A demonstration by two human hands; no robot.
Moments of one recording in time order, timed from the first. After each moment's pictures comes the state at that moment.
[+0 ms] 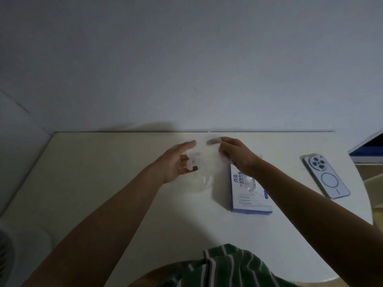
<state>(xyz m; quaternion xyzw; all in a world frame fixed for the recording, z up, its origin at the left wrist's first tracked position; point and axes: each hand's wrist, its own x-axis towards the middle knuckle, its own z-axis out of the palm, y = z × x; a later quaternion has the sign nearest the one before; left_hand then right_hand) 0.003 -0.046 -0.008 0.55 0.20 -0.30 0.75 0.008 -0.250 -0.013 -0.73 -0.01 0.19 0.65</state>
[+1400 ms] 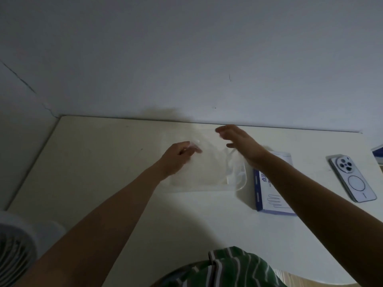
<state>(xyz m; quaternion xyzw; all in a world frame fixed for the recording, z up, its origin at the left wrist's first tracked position) 0.016 0.049 -0.052 0.83 -0.04 -0.15 0.54 0.035 -0.165 -0.008 -0.80 0.02 0.19 0.57</state>
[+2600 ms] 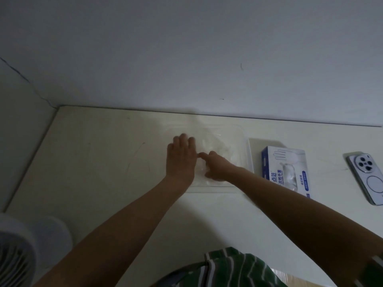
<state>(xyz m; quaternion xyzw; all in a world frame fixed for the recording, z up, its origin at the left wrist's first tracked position) 0.011 0.021 -0.084 1.00 -0.05 -0.04 0.00 0.035 -0.109 -0.107 -0.91 -0.14 0.34 0.19</state>
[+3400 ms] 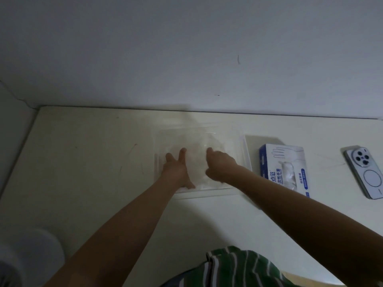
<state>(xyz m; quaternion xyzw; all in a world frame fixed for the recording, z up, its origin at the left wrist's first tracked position) 0.026 0.034 -0.122 0.91 0.07 -0.39 0.15 0.041 -0.107 -0.089 -0.93 -0.01 0.34 0.15</state>
